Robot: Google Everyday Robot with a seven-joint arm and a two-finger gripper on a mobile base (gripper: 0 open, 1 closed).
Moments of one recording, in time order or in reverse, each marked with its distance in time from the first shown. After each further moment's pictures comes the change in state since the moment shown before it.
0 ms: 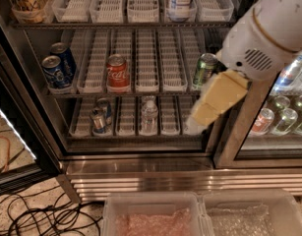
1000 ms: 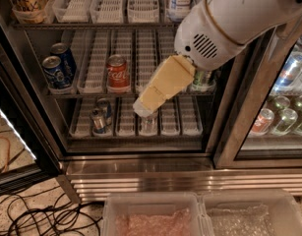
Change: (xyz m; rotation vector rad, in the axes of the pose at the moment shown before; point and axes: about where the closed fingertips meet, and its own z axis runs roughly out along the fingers) arm -0.086 0.024 0.019 -0.085 -0.187 0.056
